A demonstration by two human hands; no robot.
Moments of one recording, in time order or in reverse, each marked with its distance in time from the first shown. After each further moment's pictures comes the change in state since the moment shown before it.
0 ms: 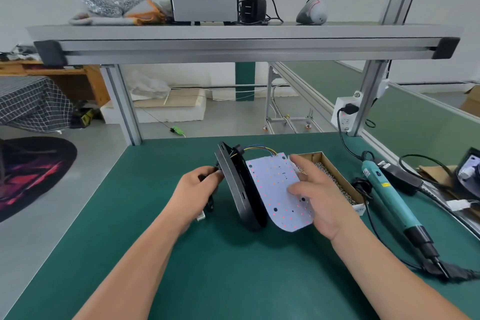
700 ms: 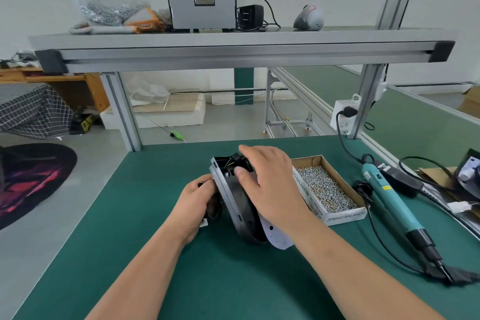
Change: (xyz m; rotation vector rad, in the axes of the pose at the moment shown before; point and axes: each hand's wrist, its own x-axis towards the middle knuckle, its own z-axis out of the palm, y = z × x) left_hand -0.001 -0.013 0.004 -0.362 -0.142 -0.087; right_hand 0.008 -0.019 0.084 -1.079 0.133 -0.687
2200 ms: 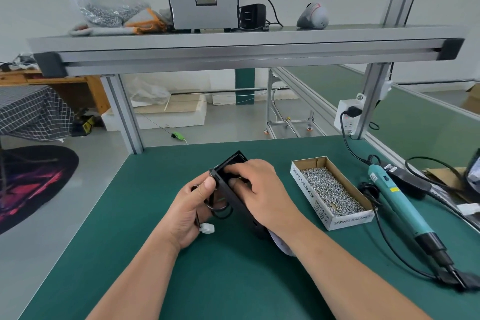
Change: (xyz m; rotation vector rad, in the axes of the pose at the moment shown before) left_hand -0.006 0.006 -0.015 -0.329 -0.203 0.061; right_hand 0.008 -0.002 0.026 0.268 -0.075 -0.079
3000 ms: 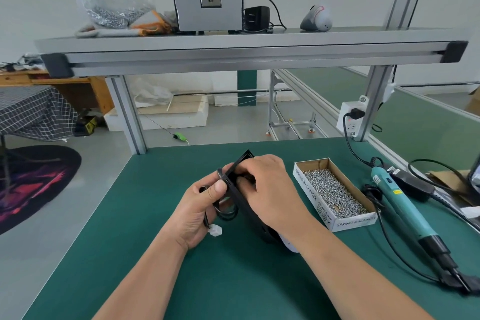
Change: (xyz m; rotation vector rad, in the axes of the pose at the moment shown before) left_hand -0.002 0.005 0.017 0.002 -0.037 0.035; right_hand 0.000 -0.016 -0.016 -0.171 0.004 0.016
